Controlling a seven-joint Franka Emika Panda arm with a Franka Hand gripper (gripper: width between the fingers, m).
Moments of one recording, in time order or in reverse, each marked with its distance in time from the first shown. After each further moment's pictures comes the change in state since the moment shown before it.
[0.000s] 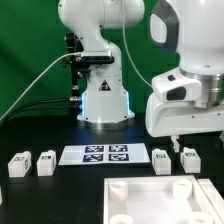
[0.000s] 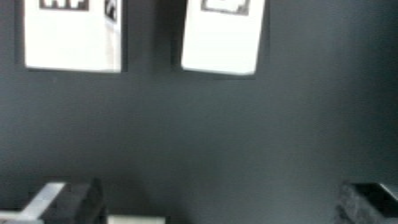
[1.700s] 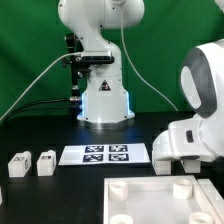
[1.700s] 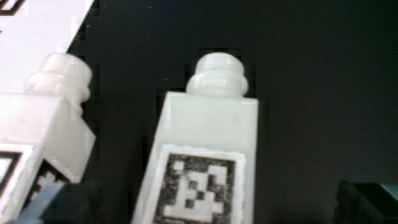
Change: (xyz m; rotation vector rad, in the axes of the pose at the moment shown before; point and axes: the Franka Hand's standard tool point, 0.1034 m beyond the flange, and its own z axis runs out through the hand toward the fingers) arm -0.028 -0.011 0.067 -0.063 -0.538 0.017
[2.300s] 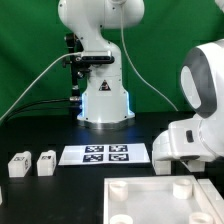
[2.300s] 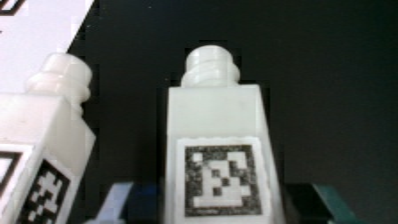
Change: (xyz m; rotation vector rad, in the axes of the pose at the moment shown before) arm 0.000 0.000 0.000 0.000 0.000 0.000
